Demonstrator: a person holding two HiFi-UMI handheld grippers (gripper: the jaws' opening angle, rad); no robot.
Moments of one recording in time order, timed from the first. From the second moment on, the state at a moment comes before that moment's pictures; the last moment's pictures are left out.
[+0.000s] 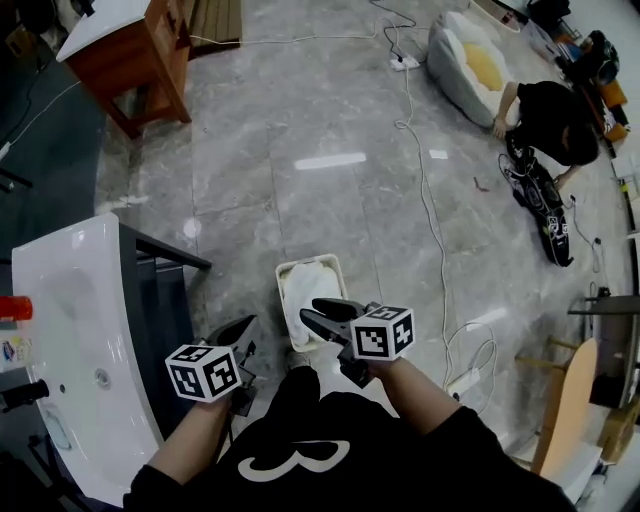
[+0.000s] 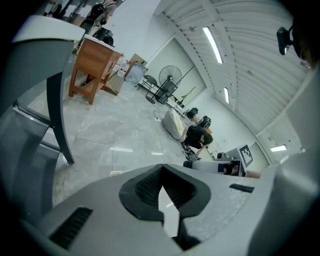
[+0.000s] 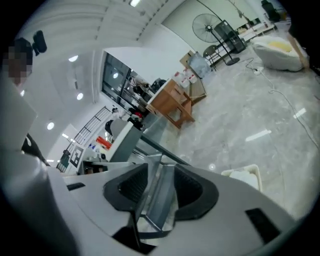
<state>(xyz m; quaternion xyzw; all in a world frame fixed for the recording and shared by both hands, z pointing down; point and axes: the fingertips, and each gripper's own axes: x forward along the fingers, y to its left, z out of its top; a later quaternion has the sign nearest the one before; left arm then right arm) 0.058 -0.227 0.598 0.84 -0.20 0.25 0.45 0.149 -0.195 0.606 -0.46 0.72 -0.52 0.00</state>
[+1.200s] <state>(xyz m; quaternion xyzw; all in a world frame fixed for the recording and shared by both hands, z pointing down) 0.115 -0.148 0.287 0.96 -0.10 0.07 0.25 0.181 -0.124 0.268 -0.44 0.88 -0.19 0.09</state>
